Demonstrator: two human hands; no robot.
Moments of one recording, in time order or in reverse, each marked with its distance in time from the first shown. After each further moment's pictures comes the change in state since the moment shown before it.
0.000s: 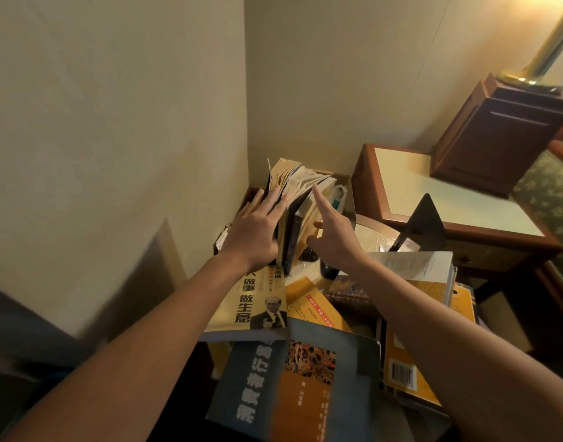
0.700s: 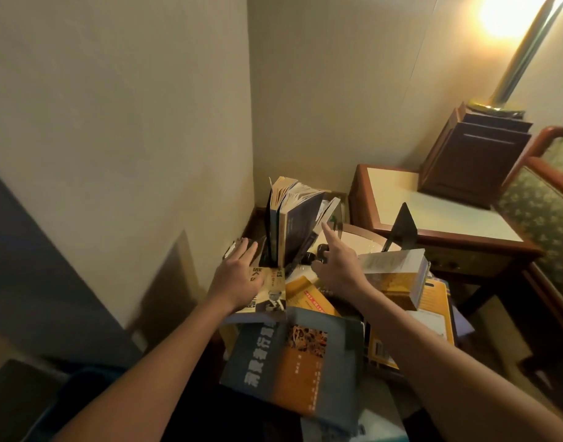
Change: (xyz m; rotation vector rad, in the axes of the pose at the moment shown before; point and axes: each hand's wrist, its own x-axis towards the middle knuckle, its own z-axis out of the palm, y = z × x) left_hand -0.102 0.014 -0.007 -0.178 -0.047 -0.326; right_hand -0.091 -0.029 -0.018 0.073 0.037 0.156
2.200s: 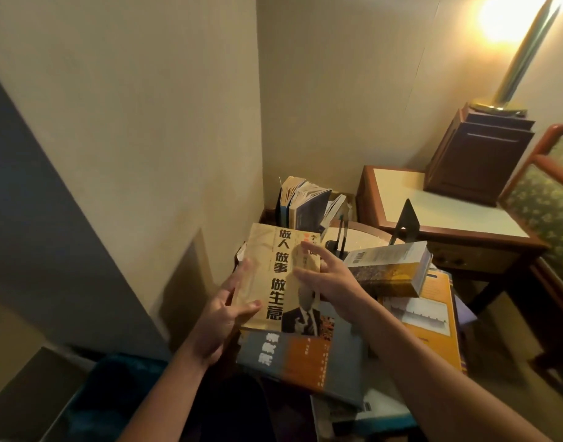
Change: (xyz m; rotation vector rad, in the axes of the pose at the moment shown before) left_hand -0.120 0.012 -0.038 -1.291 -0.147 -0.215; right_hand -0.060 -0.029 0.007 0.793 -0.316 0.242
